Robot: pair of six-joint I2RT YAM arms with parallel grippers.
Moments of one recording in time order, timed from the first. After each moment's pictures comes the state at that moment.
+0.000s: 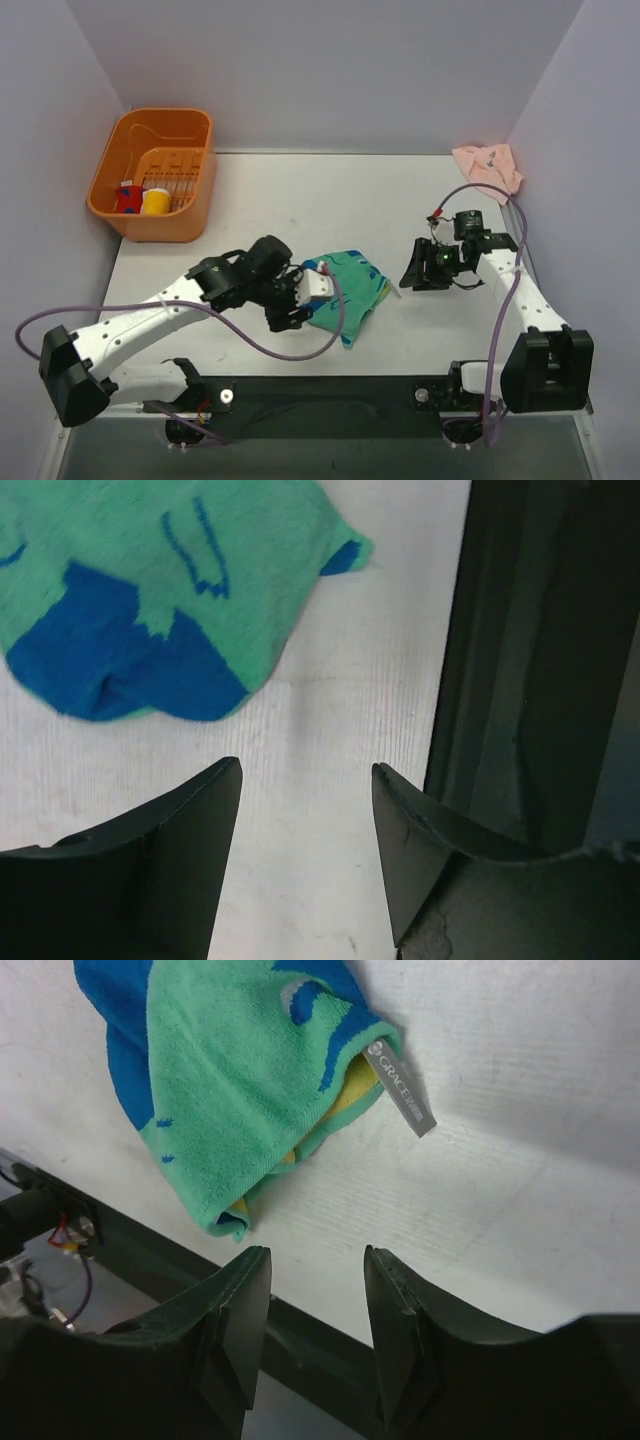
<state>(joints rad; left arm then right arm) -0.88 1.16 1.02 -0.78 0.36 0.40 0.06 1.24 0.87 -0.82 -0.51 0.14</state>
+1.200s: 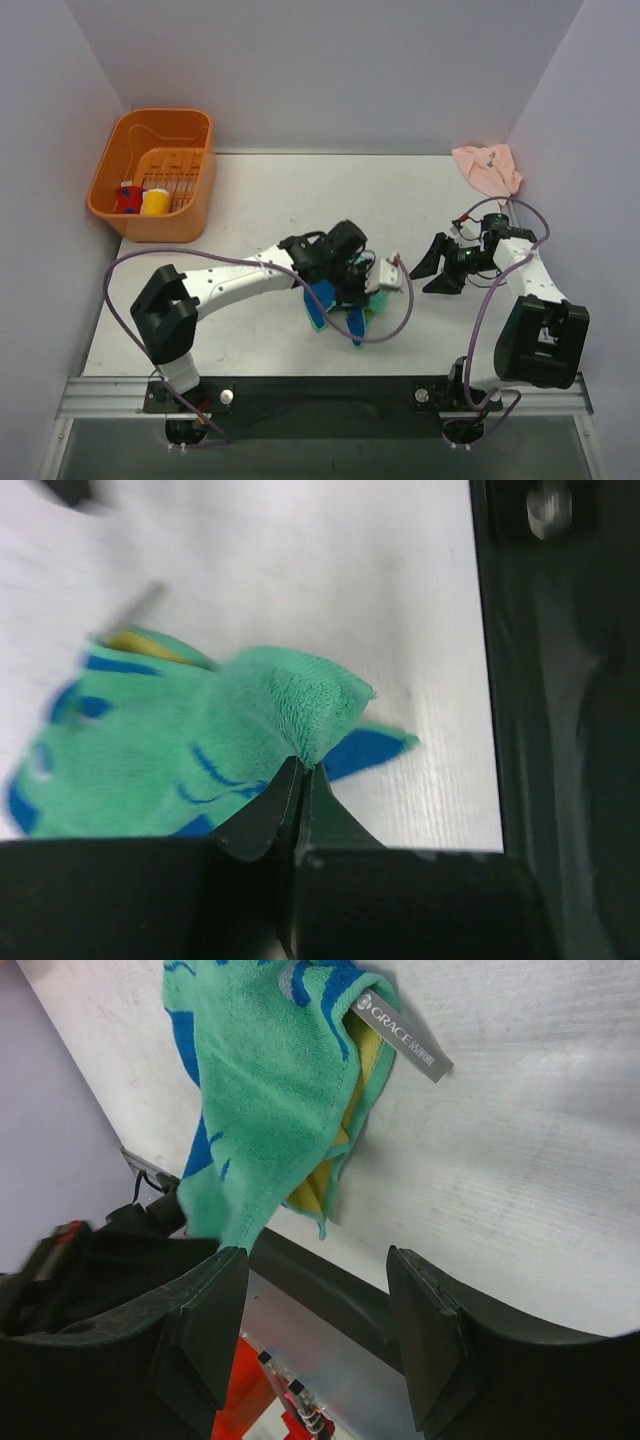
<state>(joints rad) -1.05 1.73 1.31 -0.53 0.44 0.55 -0.20 1.39 0.90 -0.93 -0.75 0.15</state>
